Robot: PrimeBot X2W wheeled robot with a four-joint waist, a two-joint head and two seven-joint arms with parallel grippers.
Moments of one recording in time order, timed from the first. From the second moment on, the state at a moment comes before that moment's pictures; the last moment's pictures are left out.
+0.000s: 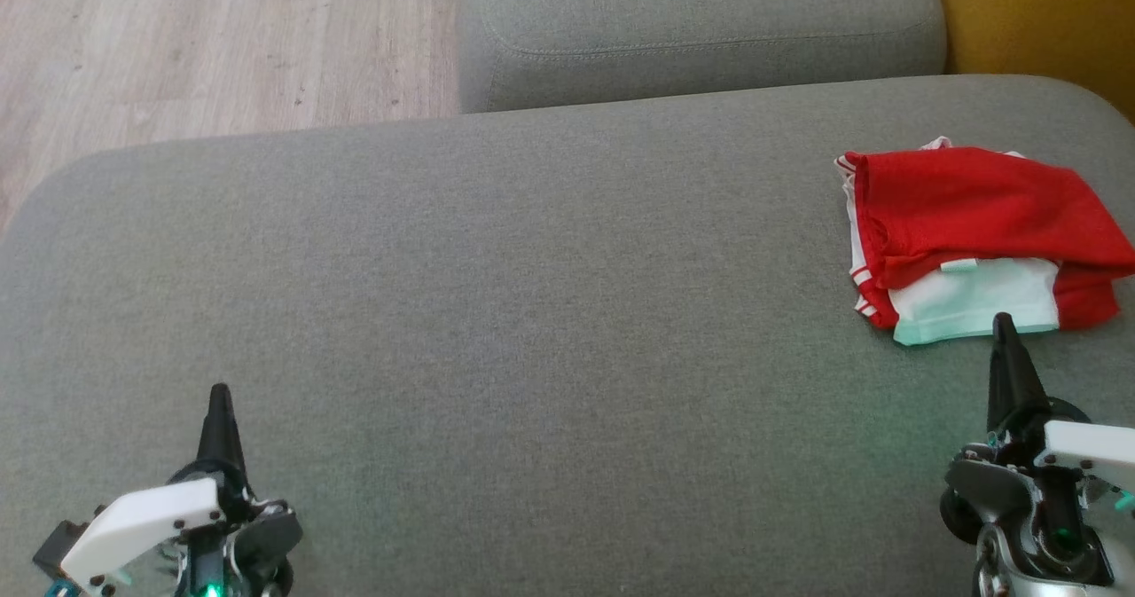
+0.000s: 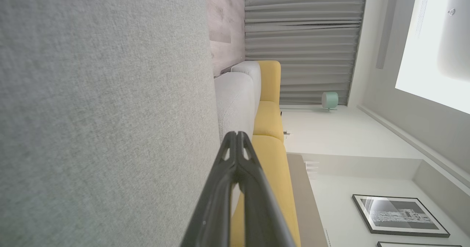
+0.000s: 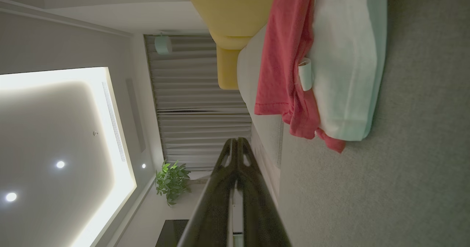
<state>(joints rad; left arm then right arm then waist) -0.08 0.04 0.08 0.28 -1.60 -0.12 0.11 -0.09 -0.05 -0.13 0.28 1.60 0.13 0.11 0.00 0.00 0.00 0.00</state>
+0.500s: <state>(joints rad) -0.08 0.04 0.08 0.28 -1.60 -0.12 0.11 -0.09 -0.05 -0.13 0.28 1.60 0.13 0.11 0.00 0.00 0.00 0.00</state>
